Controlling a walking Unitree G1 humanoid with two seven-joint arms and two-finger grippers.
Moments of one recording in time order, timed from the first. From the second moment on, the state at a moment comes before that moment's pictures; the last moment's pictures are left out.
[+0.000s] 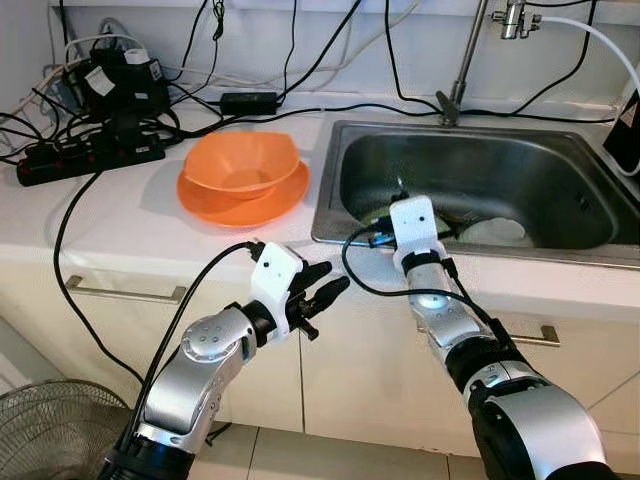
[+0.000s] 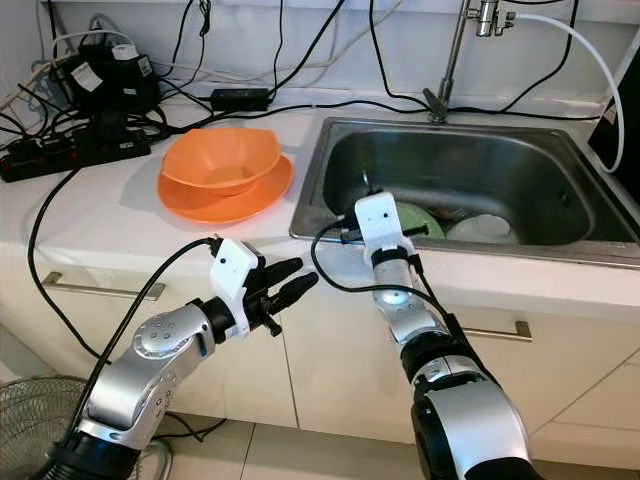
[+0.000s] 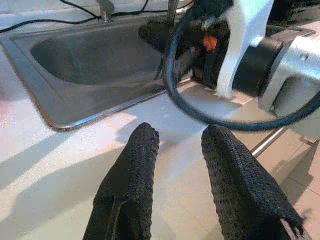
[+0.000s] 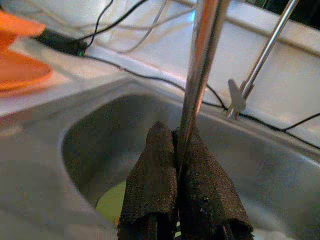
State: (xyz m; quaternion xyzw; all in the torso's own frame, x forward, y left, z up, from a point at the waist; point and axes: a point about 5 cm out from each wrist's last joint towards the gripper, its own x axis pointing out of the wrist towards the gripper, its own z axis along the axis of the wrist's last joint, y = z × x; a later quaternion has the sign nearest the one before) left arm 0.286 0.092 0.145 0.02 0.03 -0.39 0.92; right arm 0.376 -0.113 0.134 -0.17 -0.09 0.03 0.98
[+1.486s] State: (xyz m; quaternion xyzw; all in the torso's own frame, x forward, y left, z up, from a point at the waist) left arm 0.284 0.090 0.146 0.03 0.03 -0.39 0.92; right arm 0.380 -0.113 0.140 -0.17 -0.09 0.03 0.98
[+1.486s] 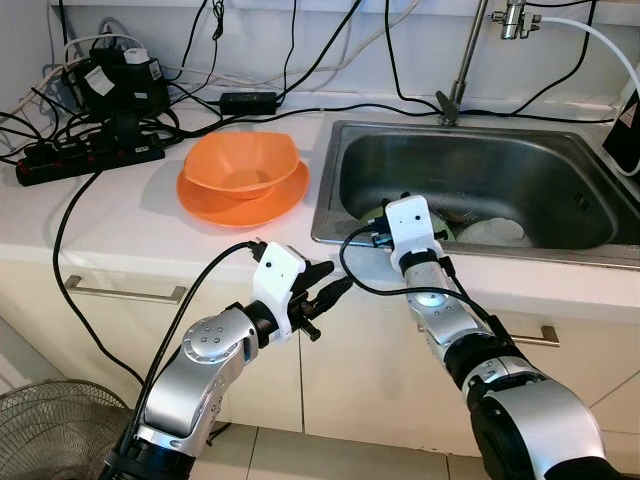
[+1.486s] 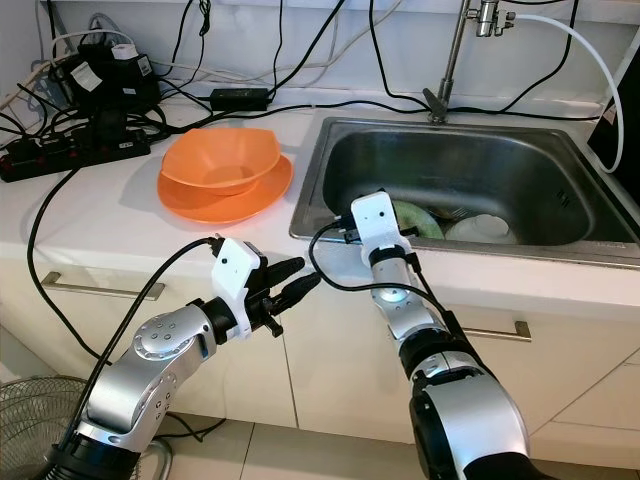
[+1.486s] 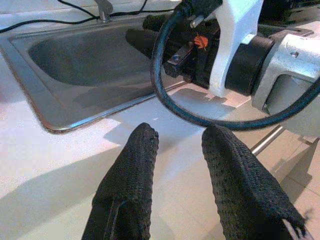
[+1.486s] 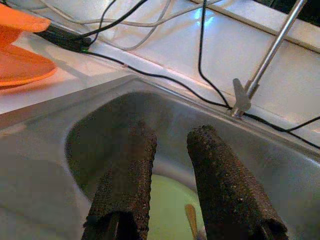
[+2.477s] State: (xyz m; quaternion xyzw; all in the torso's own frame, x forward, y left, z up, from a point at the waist) left arm 0.296 0.098 0.151 0.03 0.00 -0.33 0.94; right arm 0.376 -0.148 0.179 -0.15 -0.21 -0.03 0.97
